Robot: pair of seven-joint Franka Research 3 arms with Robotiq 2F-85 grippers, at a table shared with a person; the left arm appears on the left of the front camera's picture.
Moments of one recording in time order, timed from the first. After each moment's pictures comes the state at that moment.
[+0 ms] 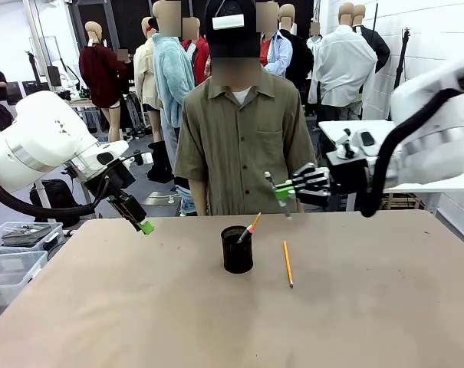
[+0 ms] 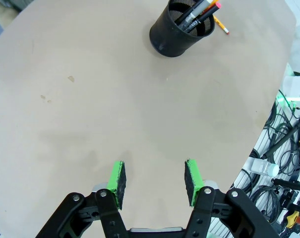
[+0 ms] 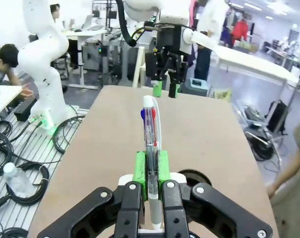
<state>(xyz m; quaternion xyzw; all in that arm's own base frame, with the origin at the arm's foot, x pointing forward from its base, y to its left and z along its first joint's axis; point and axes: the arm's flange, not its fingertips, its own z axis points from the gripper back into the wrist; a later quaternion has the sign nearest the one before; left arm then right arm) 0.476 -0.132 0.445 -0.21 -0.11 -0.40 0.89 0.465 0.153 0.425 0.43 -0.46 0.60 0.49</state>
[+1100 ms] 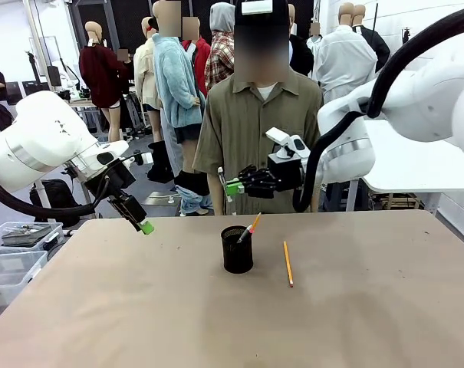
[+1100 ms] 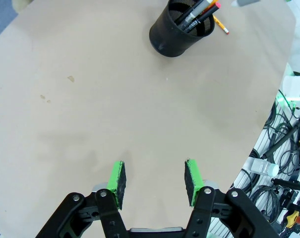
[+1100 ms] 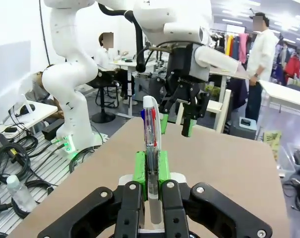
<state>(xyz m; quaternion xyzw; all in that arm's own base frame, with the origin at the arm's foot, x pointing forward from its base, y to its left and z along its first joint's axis) 0.476 -0.132 0.445 -0.21 -0.11 -0.40 0.89 0.564 0.269 0.379 0.57 -0.41 0.61 0.38</state>
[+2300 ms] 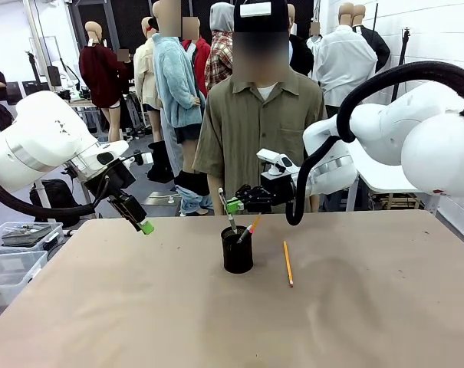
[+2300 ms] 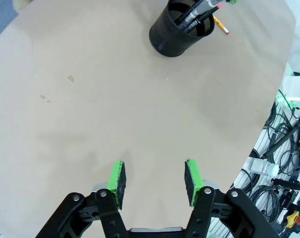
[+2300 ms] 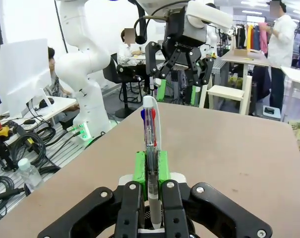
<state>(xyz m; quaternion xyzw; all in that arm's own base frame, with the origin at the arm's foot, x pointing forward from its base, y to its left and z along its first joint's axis) 0.476 -0.132 0.445 -0.21 -0.11 -0.40 0.89 0.614 0.276 0.324 0.61 -0.34 0.61 0.38</state>
